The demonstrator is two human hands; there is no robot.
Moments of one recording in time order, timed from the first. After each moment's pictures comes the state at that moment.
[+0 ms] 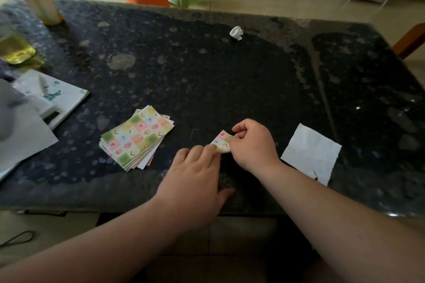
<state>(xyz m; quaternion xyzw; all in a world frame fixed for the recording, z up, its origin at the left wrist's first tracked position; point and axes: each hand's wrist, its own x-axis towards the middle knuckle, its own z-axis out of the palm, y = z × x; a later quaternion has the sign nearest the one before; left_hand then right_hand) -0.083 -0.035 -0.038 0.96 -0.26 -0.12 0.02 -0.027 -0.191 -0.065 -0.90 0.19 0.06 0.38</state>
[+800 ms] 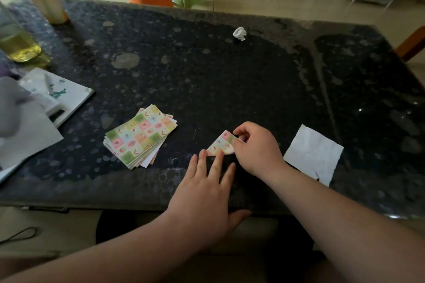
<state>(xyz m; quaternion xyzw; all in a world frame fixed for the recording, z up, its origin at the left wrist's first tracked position) -0.105 -0.047 -0.054 0.94 -0.28 -0.19 -0.02 -0.037 -0.199 -0.065 -0.93 0.11 0.04 0.34</state>
